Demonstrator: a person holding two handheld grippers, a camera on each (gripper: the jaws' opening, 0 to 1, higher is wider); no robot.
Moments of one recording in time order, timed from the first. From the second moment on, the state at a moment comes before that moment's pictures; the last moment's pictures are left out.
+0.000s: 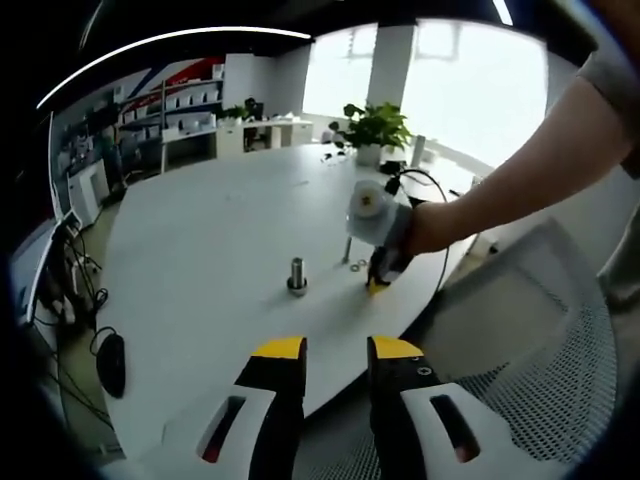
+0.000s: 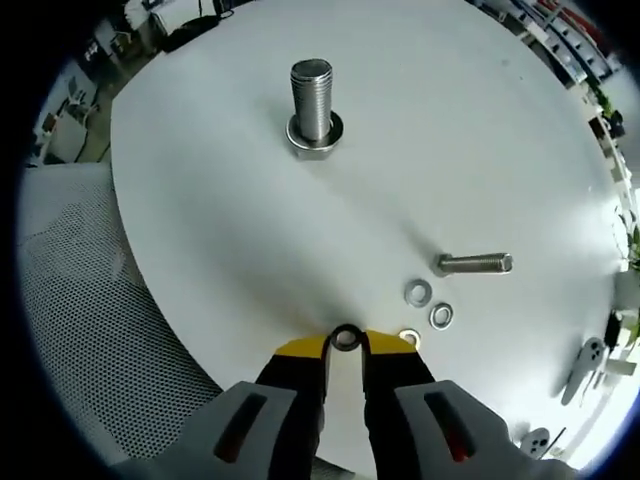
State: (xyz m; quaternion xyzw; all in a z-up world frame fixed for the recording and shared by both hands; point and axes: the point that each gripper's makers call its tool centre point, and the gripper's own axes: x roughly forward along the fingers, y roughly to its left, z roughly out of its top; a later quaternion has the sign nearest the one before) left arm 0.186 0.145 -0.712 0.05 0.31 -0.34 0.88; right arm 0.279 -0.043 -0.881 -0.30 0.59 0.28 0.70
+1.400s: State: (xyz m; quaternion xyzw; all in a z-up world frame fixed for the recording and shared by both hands) left arm 0.185 0.146 -0.714 0.05 0.32 -0.34 0.88; right arm 0.286 -0.045 -0.879 -0.20 0.57 0.26 0.75
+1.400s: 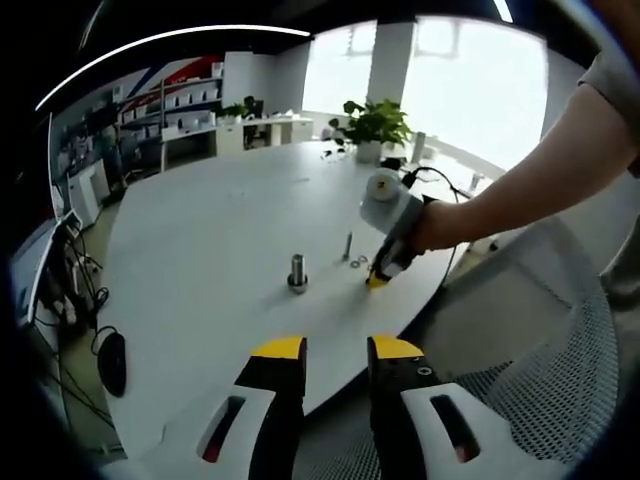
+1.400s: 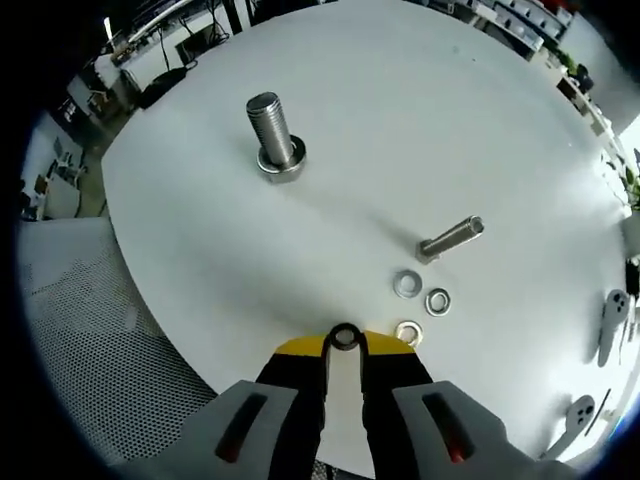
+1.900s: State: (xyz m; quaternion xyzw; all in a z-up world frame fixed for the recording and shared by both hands) left arm 0.186 0.147 -0.713 0.05 0.32 -0.34 0.88; right arm 0.298 -0.044 -0.861 -0.19 0.55 0.26 0.77
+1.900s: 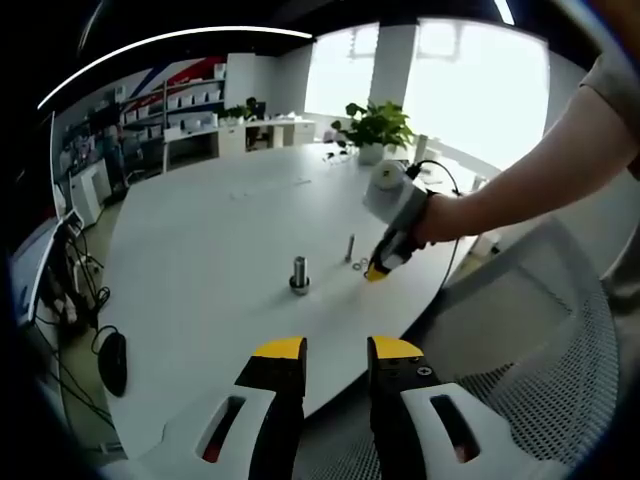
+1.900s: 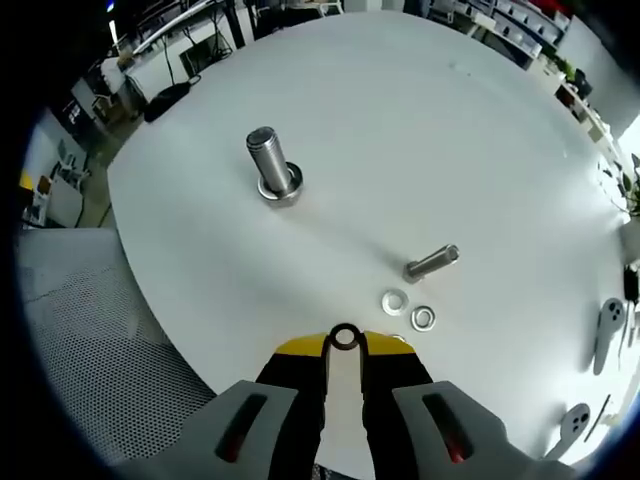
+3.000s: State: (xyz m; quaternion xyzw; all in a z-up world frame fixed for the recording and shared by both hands) left arm 0.185 0.150 -0.715 0.05 0.32 -0.33 0.88; right arm 0.351 -0.062 -0.809 -0.23 0.48 0.29 0.80
